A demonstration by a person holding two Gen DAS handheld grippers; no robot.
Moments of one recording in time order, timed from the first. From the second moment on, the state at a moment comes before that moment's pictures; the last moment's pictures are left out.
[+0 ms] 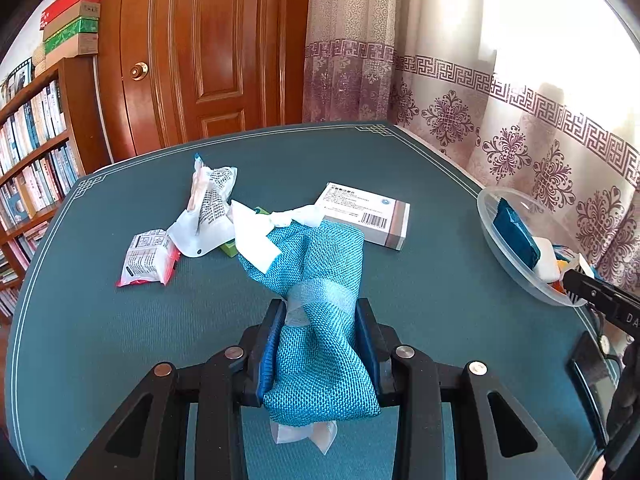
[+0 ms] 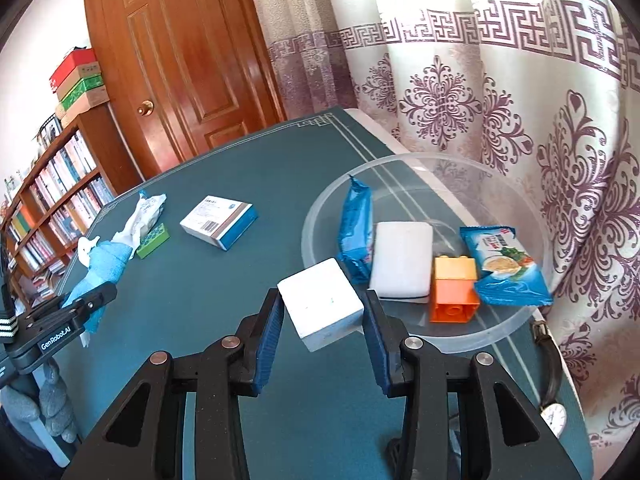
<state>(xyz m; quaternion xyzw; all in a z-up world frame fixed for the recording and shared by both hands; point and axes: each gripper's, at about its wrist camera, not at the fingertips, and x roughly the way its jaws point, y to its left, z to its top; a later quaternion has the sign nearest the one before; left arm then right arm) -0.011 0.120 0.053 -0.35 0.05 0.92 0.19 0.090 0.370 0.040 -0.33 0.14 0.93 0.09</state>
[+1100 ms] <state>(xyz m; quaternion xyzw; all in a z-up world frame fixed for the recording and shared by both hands) -0.004 0.179 0.061 -0.36 0.09 0.90 0.22 0.079 0.447 0.041 -0.30 0.14 0.93 0.17</state>
